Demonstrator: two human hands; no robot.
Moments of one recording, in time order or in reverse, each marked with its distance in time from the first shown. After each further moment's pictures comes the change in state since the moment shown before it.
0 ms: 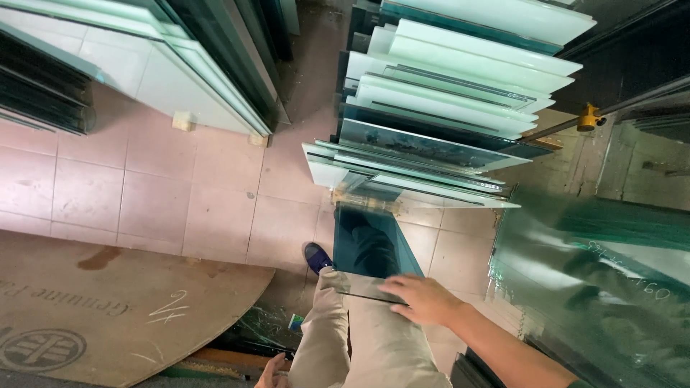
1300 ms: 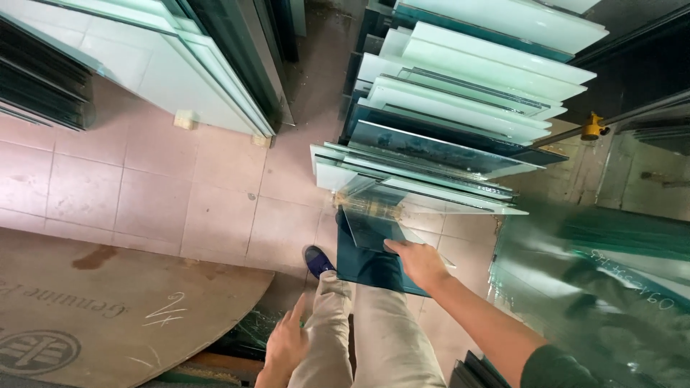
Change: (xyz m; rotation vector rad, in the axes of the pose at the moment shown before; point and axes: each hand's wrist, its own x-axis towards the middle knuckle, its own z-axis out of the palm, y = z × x) left_hand -0.094 0.226 -0.060 0.466 0.030 0.304; right_hand 0.089 0.063 0.005 -0.202 0.341 0.316
